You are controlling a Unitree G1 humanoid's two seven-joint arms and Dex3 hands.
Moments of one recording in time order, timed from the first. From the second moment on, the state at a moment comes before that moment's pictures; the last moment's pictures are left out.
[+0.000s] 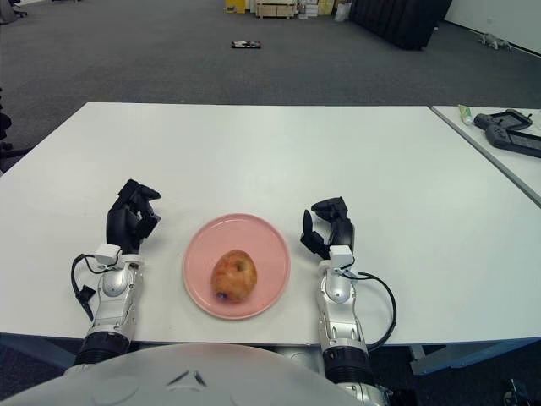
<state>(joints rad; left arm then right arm) 0.09 -0.05 0.10 0.39 0.01 -0.68 0.10 0.14 0.04 -0.08 0.27 -0.11 -0.37 -0.24</state>
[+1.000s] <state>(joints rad) 0.20 -0.03 0.07 0.22 0.14 -0.34 0.22 0.13 0.04 -0.07 0.27 -0.11 -0.36 -0.22</state>
